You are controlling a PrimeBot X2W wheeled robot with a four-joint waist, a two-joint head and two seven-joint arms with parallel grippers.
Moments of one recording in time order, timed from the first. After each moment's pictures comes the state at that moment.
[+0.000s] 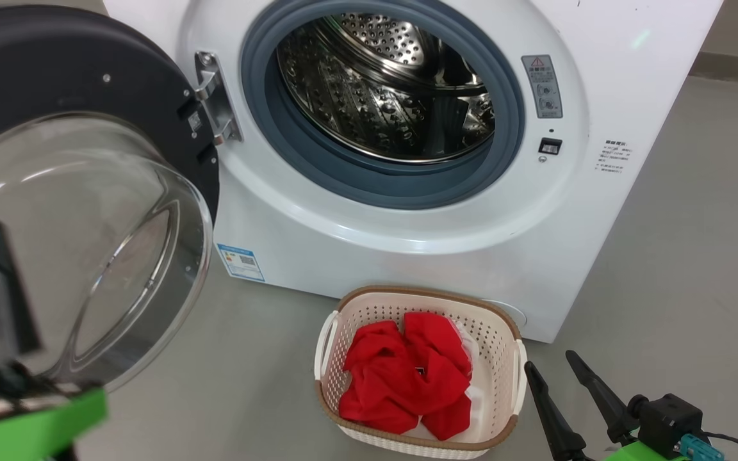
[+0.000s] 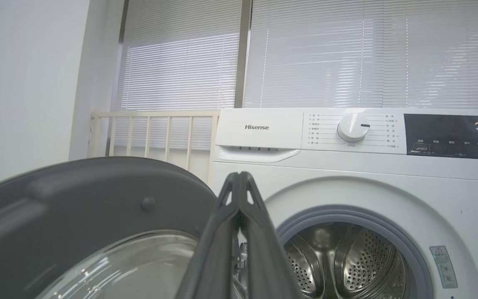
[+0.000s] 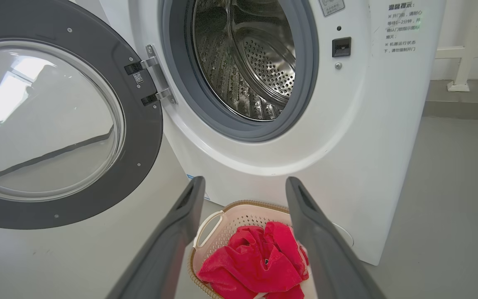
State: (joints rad) left arm -0.10 0.04 0.20 -0.18 -0.29 -0.07 -0.26; right arm 0.05 -0.12 0.21 0.23 0.43 0.12 -0.26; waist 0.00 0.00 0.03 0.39
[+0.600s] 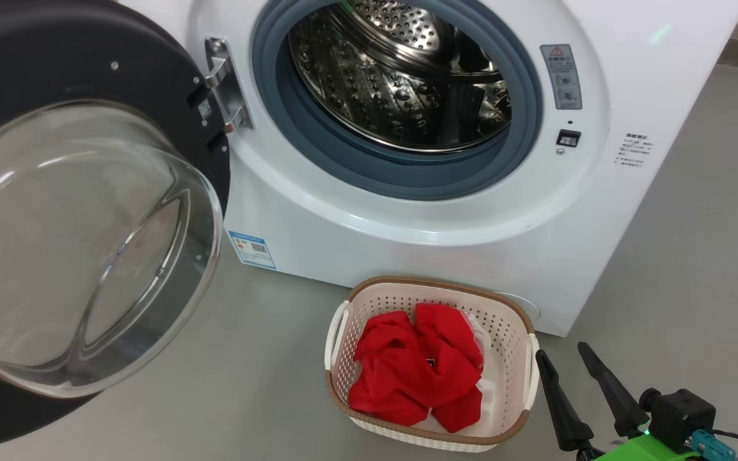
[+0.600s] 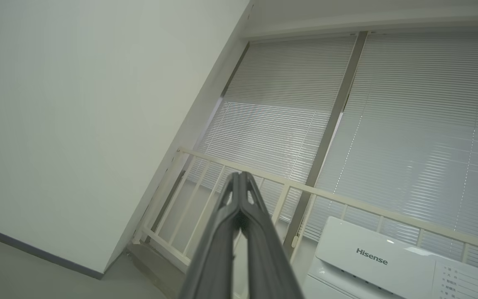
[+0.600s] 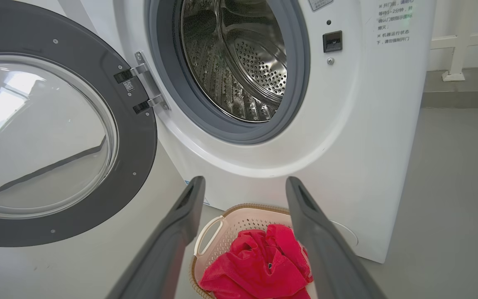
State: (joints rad) left arm -0.53 0.22 0.60 0.02 -0.59 -0.09 -0.16; right arm 0.05 -0.08 0.14 0.23 0.43 0.12 -0.26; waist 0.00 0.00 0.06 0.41
